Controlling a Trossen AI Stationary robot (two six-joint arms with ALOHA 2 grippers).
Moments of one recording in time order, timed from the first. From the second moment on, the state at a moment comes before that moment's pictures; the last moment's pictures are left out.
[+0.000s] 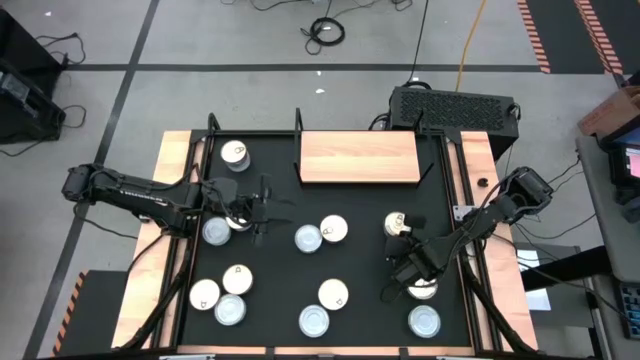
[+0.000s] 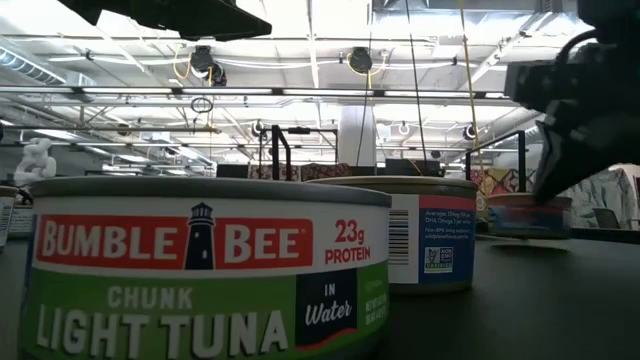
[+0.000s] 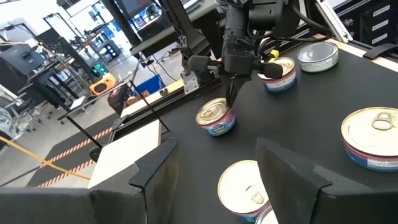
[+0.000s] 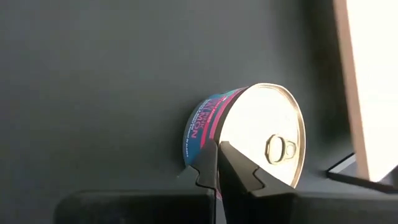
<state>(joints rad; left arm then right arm) -0.07 1.05 0.64 0.17 -0.03 0.48 0.56 1.56 0.85 -0.94 0.63 0.75</state>
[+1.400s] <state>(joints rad) -0.07 1.05 0.64 0.14 -0.07 0.47 -0.15 1.55 1.13 -0.76 0.62 0.07</state>
